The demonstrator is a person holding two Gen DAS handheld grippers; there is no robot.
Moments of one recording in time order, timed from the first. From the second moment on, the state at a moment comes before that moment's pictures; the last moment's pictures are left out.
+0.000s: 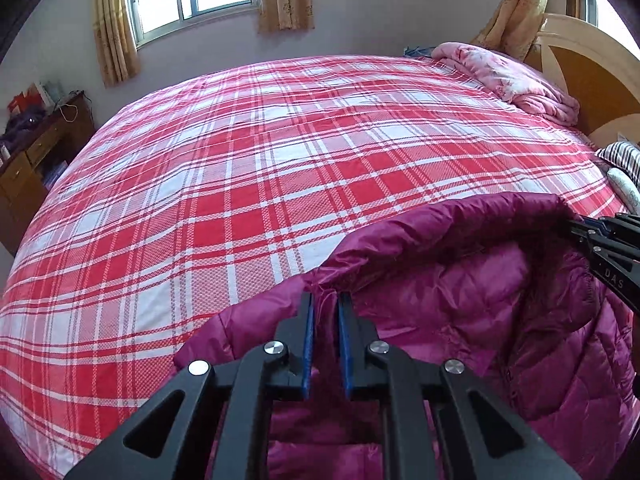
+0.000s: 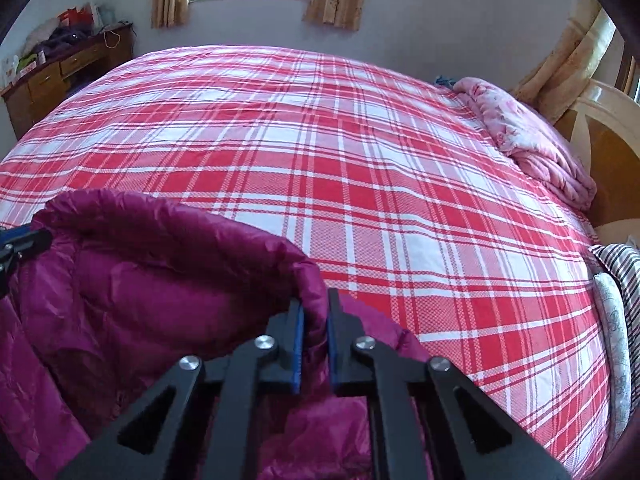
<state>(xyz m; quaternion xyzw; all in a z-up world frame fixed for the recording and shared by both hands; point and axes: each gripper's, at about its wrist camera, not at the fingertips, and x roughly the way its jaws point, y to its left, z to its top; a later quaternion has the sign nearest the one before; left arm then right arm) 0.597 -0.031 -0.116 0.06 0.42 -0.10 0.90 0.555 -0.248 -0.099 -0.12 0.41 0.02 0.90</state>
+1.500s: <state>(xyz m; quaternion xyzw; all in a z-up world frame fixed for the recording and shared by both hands) 0.583 -0.042 -0.098 -0.05 0.34 -0.11 0.93 0.579 -0.228 -0.078 -0.02 0.38 0.07 0.92</state>
